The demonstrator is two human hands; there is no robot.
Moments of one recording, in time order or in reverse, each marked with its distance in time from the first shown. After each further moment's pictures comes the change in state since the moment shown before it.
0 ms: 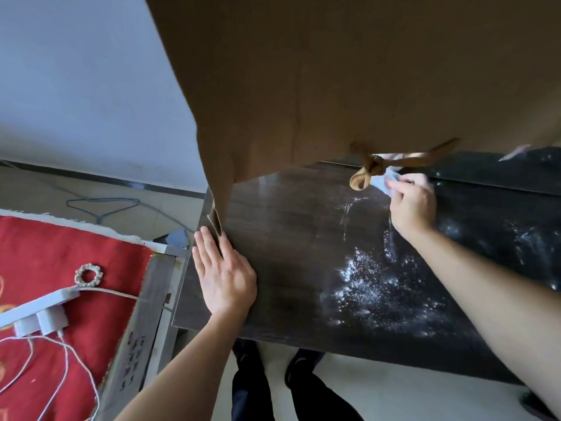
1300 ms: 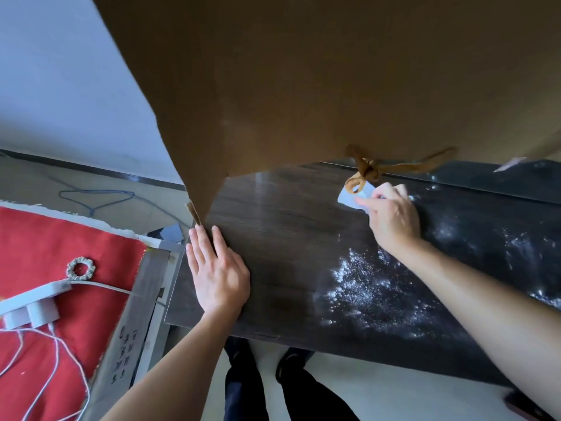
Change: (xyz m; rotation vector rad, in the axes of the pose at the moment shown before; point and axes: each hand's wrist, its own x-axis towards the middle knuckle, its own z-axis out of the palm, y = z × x) left_hand 0.000 0.001 -0.001 -0.005 0.028 0.001; right_hand -0.020 -0.026 -0.012 -0.183 -0.121 -0.272
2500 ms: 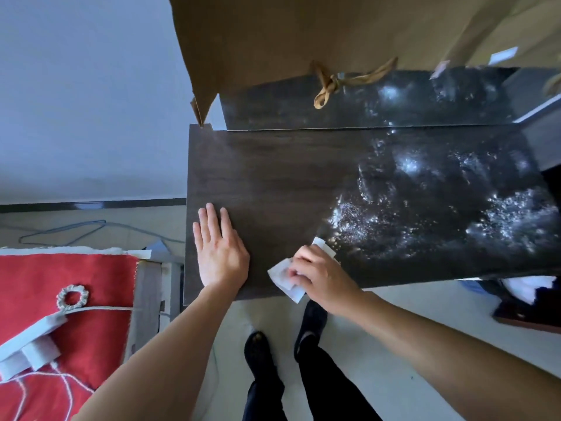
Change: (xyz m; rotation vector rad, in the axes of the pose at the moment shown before) left_hand 0.000 -0.033 -0.004 -0.069 -0.127 0.356; right_hand -0.181 -0.130 0.032 0.370 -0.261 -0.180
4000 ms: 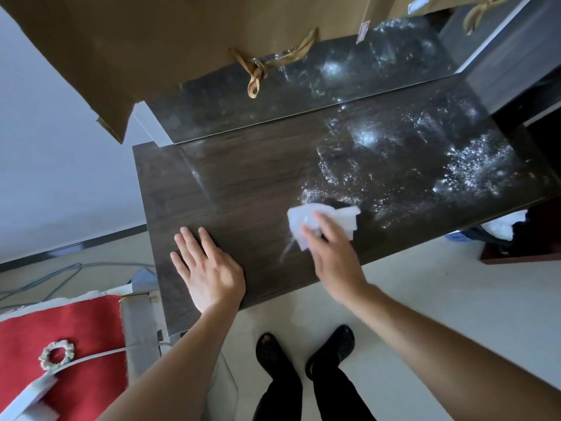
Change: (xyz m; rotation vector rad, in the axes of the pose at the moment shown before) left_hand -0.015 0.025 0.001 0.060 -0.032 -0.051; right_hand -0.021 0.022 -0.005 -0.141 0.442 0.371
